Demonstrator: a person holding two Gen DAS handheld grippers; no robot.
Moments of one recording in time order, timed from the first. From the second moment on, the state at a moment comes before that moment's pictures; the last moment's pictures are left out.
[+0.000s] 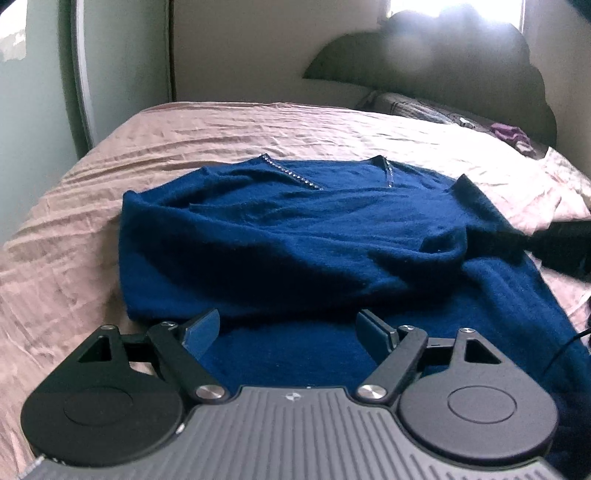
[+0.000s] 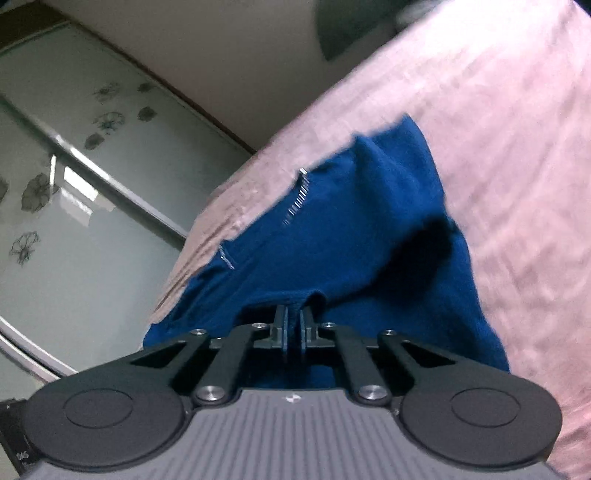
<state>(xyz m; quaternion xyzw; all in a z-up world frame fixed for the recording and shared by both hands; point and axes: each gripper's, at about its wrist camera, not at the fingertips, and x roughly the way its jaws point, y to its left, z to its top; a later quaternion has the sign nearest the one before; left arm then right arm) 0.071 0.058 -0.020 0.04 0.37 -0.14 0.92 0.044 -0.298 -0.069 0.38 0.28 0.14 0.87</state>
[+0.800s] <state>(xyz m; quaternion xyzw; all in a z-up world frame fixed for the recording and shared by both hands) 0.074 0.068 -0.029 0.04 0.37 -0.14 0.92 0.026 -0.285 -0.088 0.47 0.34 0.16 0.80</state>
